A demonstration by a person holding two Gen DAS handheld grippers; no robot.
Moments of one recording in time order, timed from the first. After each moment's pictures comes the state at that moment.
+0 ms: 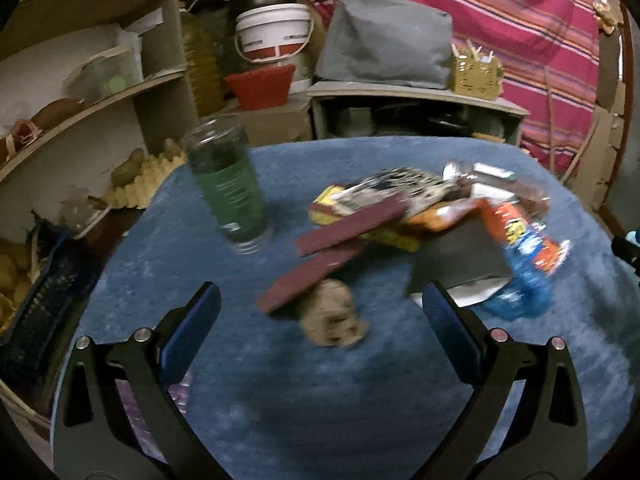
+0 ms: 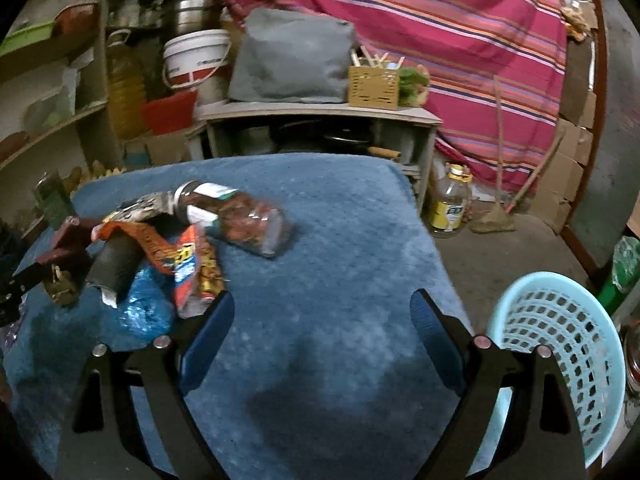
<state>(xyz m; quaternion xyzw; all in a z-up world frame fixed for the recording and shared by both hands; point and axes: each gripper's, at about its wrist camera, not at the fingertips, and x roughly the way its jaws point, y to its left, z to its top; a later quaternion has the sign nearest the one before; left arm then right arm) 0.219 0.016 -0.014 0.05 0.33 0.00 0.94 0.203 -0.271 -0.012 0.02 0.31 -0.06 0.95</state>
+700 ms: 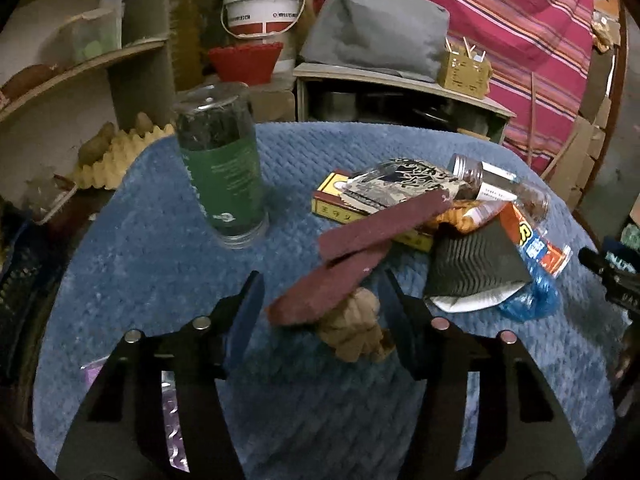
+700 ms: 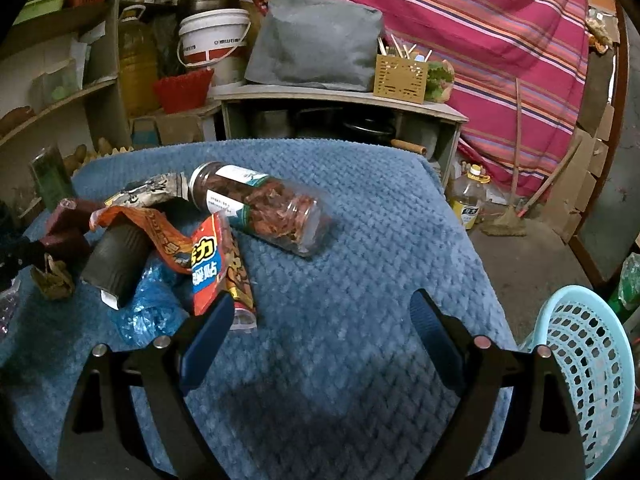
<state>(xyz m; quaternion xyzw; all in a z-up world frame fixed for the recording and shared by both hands) 0.245 0.047 -0.023 0.01 0.35 -0.06 0.93 0.233 -0.243 -0.025 0.00 0.33 -0.05 0.94</state>
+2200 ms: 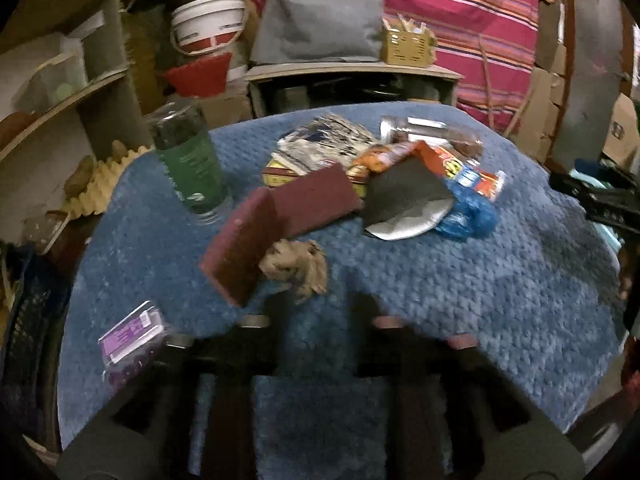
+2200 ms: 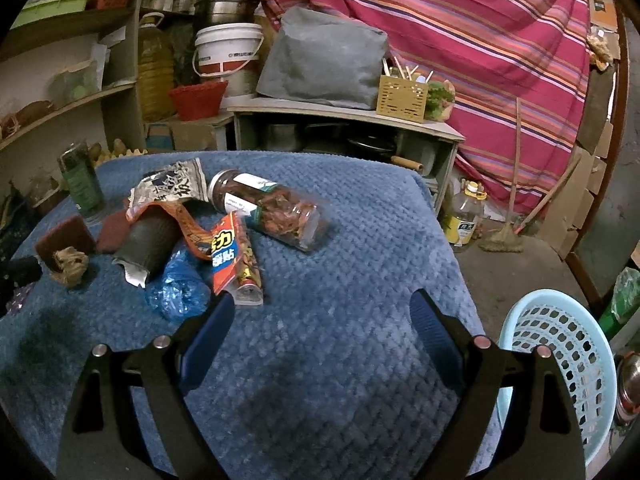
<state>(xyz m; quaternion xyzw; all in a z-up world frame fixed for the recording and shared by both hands) 0.178 0.030 -0.013 0.08 0.35 -0.12 0.92 0.189 -0.243 -0.008 -0.02 0.31 -0.03 0.95</state>
